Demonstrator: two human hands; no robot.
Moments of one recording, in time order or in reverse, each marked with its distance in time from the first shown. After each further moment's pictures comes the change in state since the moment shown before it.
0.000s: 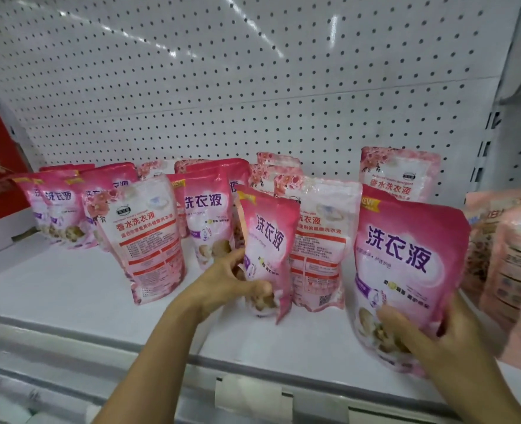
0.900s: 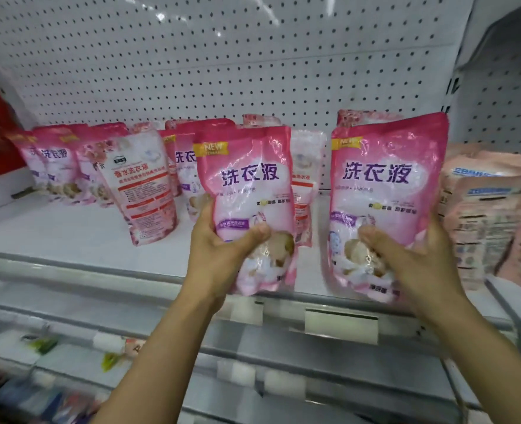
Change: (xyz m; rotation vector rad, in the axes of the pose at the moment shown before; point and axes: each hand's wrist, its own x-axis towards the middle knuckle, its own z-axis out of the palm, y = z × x) left_hand -0.089 0.031 0.082 -0.377 0.488 0.213; right_hand -0.019 -0.021 -0.030 0.168 0.034 -0.124
